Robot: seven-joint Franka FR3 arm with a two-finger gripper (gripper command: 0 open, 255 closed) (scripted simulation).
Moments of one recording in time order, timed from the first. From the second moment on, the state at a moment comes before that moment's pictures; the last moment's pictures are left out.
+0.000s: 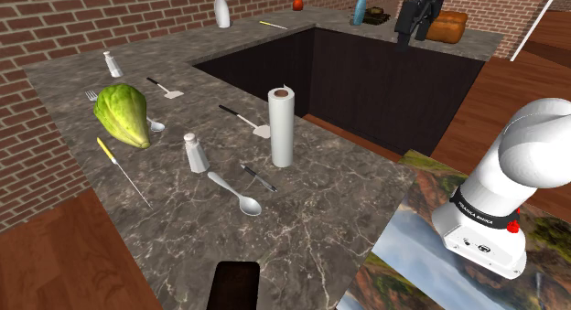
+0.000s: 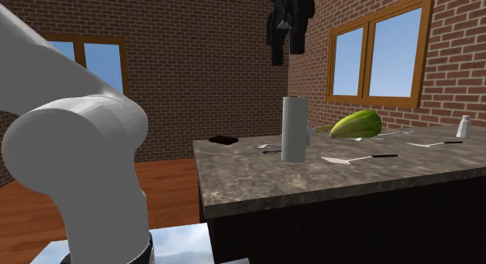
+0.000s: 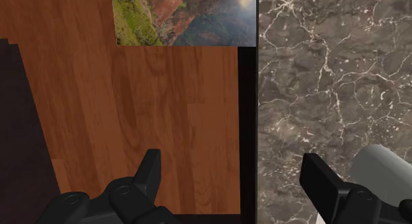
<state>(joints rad) 0.01 -0.80 0.06 -2.32 -0.03 1.53 0.08</state>
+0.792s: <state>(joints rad) 0.08 -0.64 0.21 -2.39 0.09 1.76 0.23</state>
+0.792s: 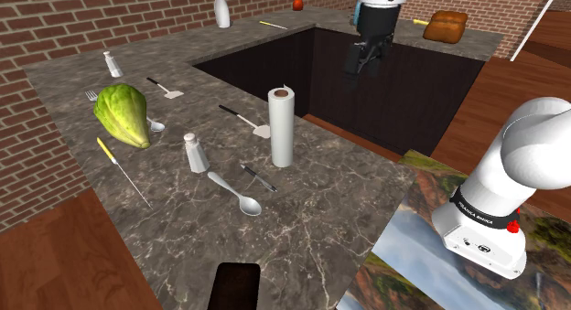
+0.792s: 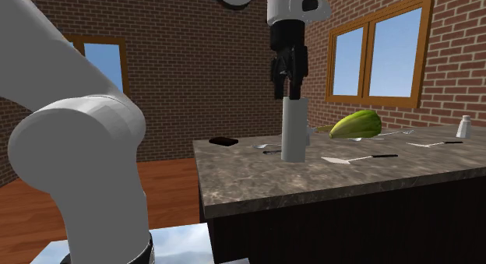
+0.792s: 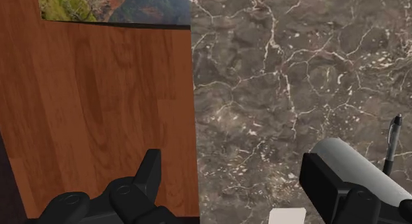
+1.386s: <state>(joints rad) 0.12 -0.41 0.34 -2.35 0.15 1.97 0.35</state>
